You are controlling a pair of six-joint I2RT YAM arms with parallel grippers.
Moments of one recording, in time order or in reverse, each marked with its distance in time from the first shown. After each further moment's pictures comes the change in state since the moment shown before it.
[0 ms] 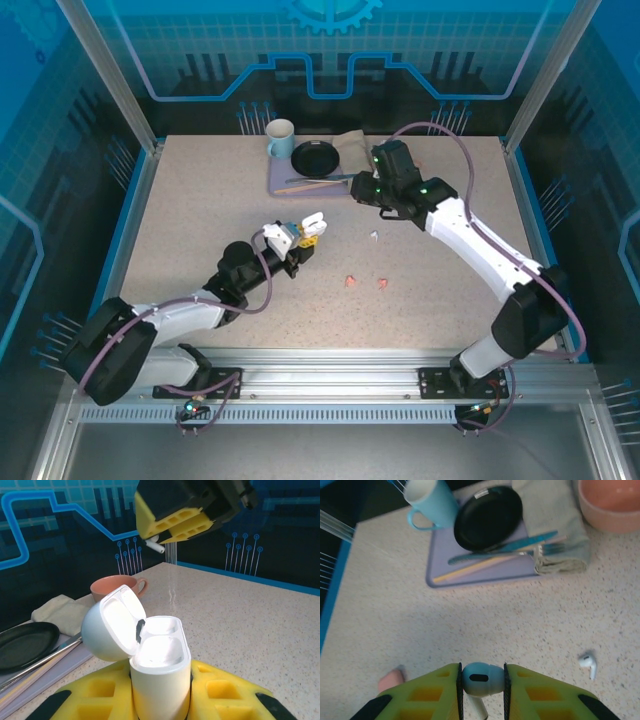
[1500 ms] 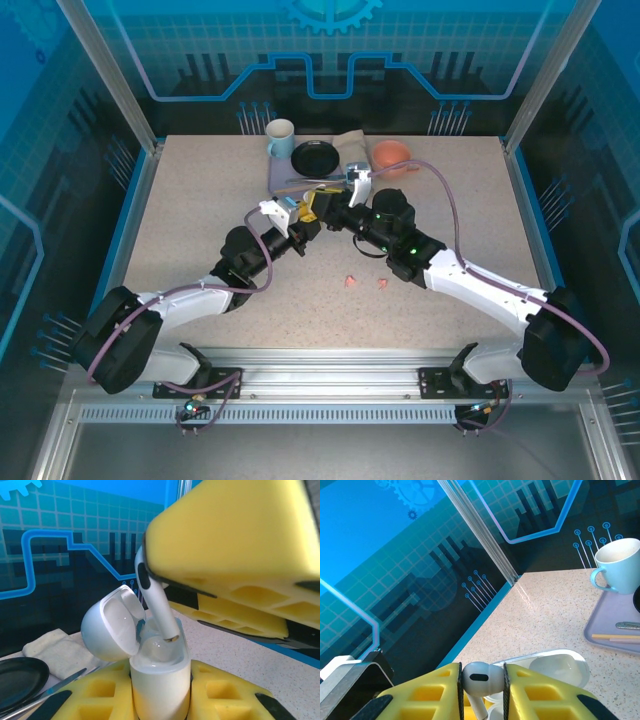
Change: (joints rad) left arm 0.000 0.063 0.143 0.069 -0.038 -0.171; right arm 0.226 -0.178 -0.436 0.871 -0.132 -0.040
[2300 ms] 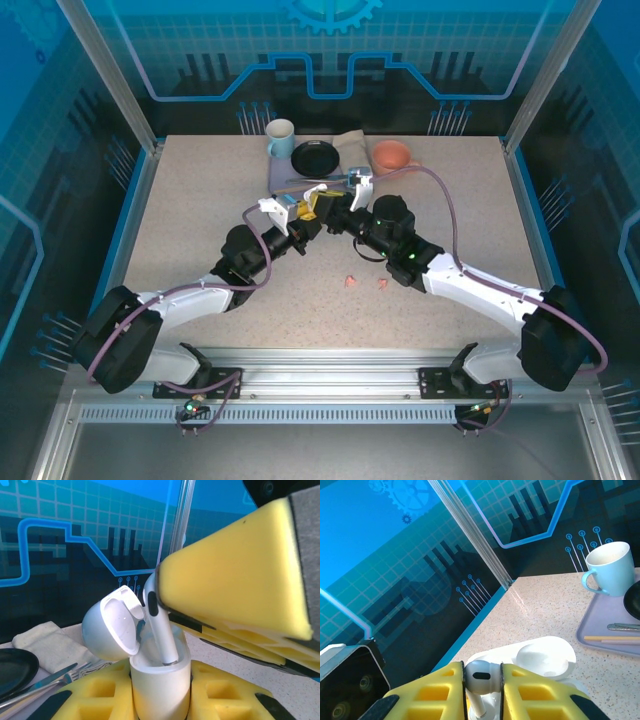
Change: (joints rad) left arm 0.000 0.002 0.011 -0.016 0.000 -0.071; right arm 0.004 0.000 -0.057 0.072 0.040 -0.005
